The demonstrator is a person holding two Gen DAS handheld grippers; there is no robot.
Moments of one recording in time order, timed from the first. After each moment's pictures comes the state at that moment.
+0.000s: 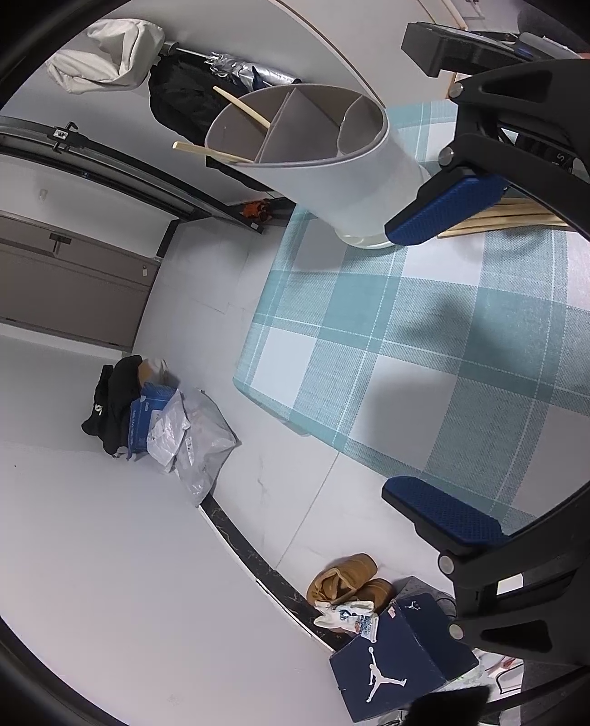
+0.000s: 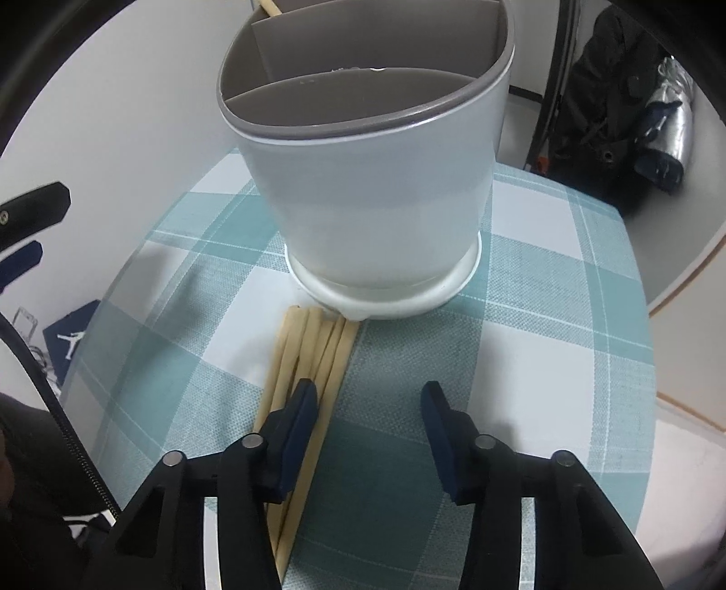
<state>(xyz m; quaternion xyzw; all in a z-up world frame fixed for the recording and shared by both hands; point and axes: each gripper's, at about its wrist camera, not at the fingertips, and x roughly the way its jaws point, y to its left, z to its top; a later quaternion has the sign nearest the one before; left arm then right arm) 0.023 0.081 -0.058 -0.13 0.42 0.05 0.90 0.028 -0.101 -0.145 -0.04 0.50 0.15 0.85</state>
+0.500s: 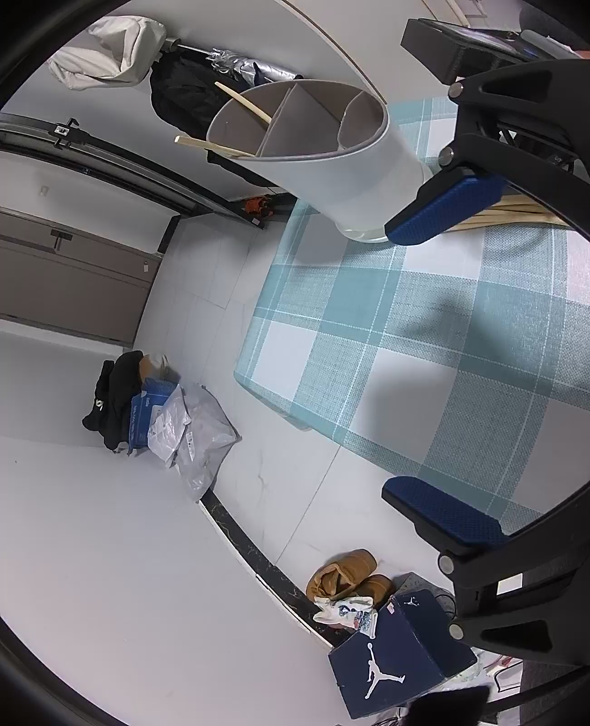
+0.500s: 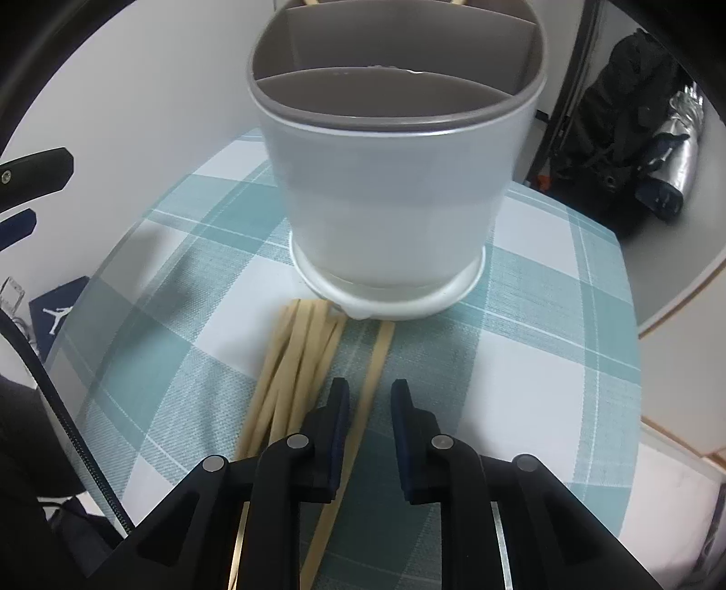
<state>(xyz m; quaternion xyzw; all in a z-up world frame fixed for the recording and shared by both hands) 0.022 0.082 -0.058 -0.12 0.41 0.05 0.90 0.026 -0.086 -0.146 -0.09 0.49 0.15 0.86</state>
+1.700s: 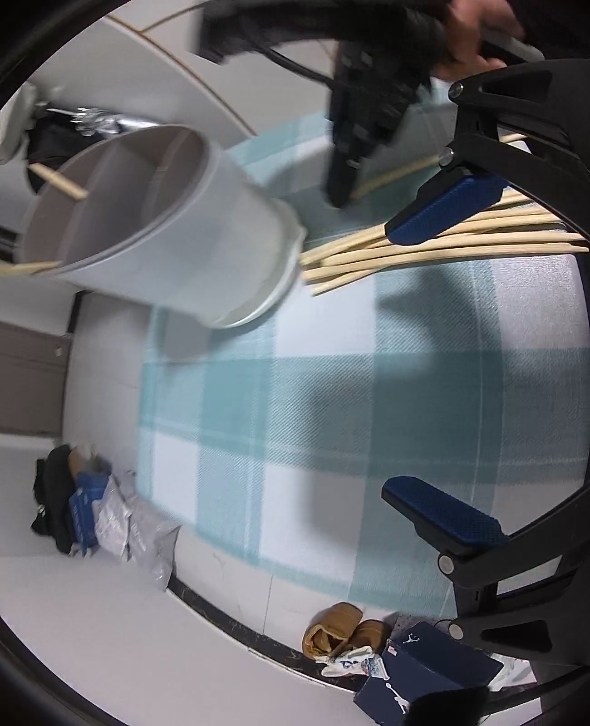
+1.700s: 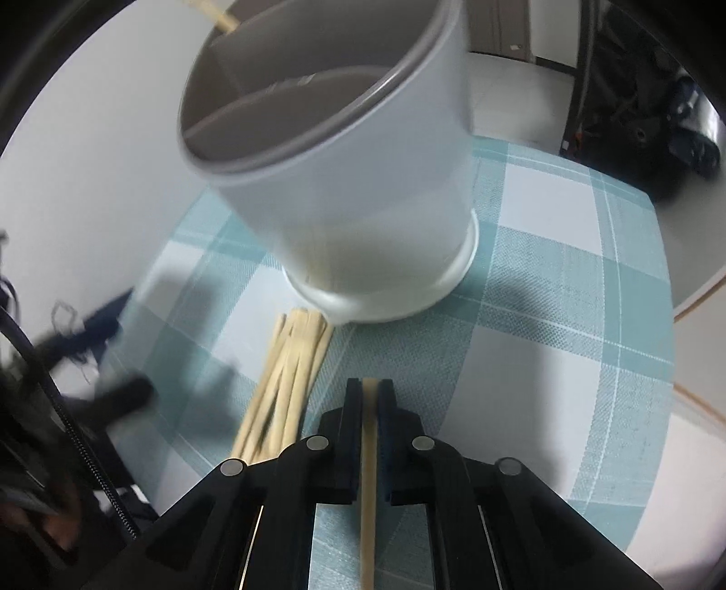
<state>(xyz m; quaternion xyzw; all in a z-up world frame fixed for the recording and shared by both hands) 0.025 0.023 -0.106 -0.05 0.53 -0.08 0.84 0.067 -0.112 -0.145 0.01 0.53 0.22 0.82</state>
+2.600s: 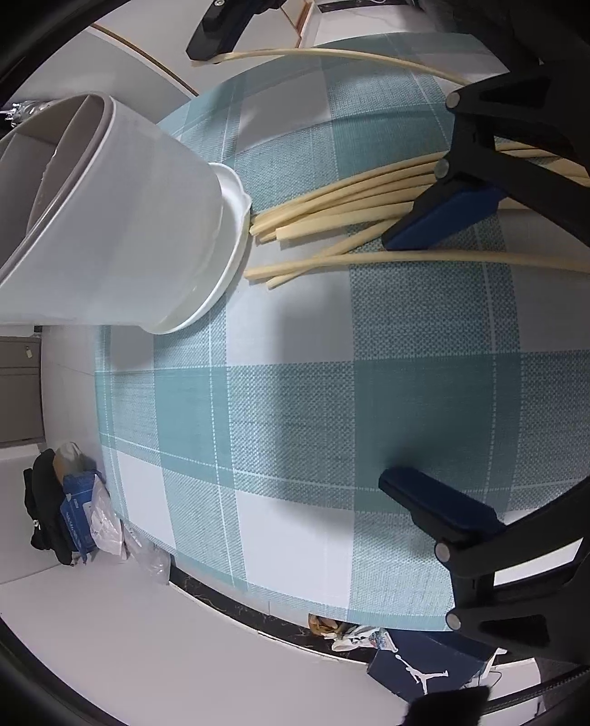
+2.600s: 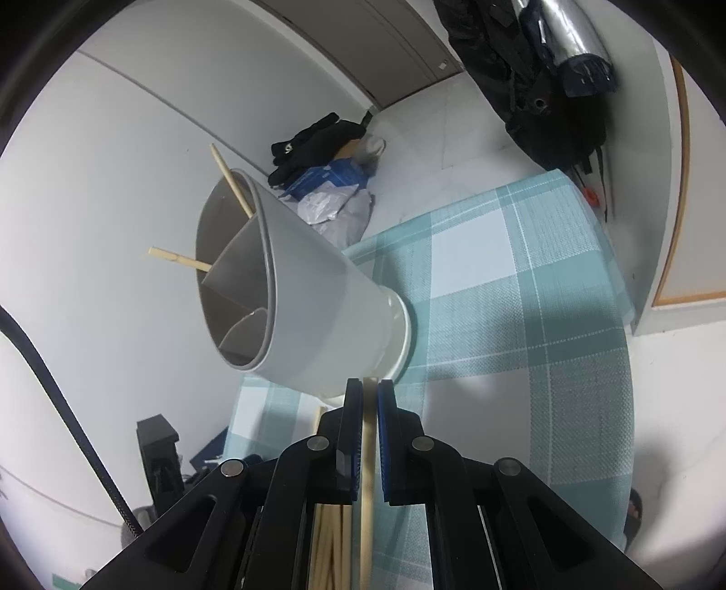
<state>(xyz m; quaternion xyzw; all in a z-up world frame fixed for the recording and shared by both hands) 0.026 0.003 -0.127 0.02 0.56 -0.04 0.83 0.057 -0.225 -0.108 0.26 0.45 0.22 0.82</state>
